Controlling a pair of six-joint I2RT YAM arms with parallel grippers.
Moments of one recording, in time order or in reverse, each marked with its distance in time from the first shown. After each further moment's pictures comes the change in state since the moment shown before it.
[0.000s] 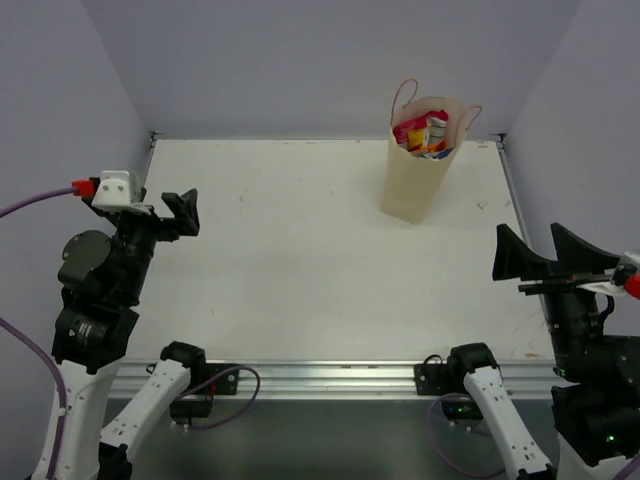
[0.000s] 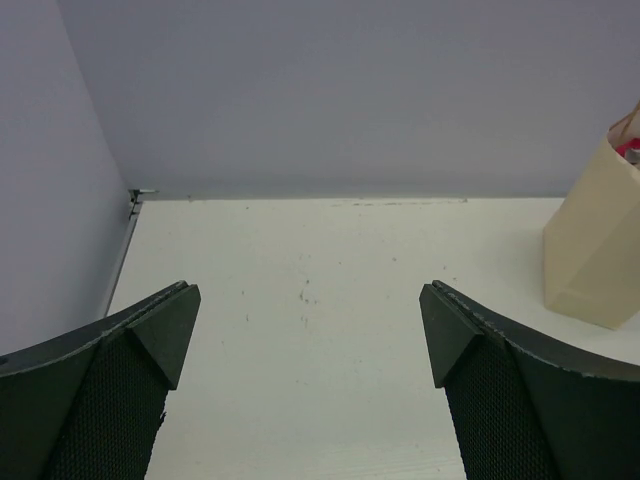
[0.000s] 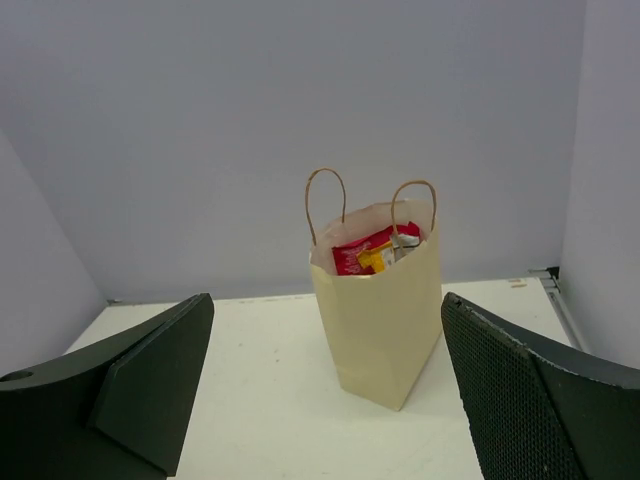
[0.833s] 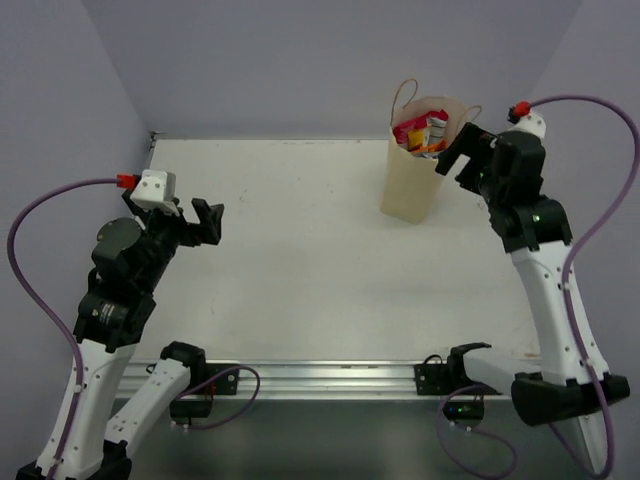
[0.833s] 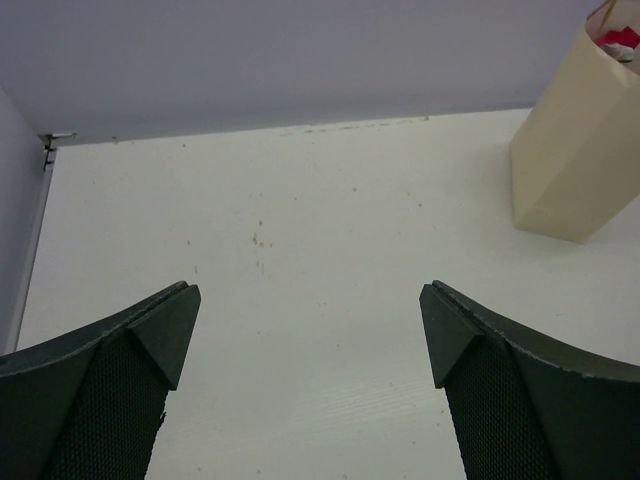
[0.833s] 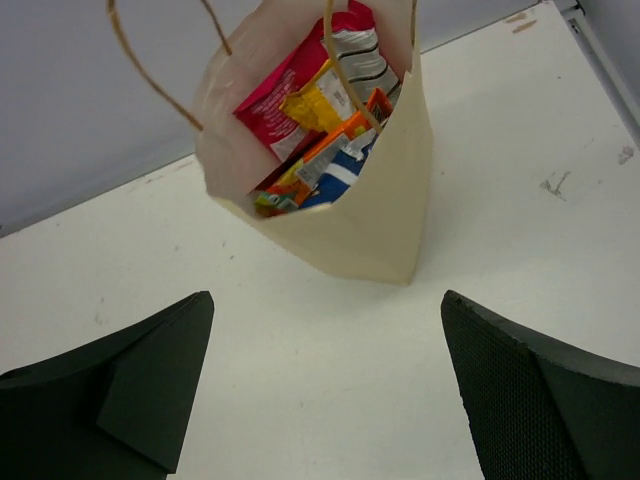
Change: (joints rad) left arm -0.002 0.034 -0.121 0.000 0.135 -0.029; right arm -0.002 0.711 0.167 -0.106 0.111 0.265
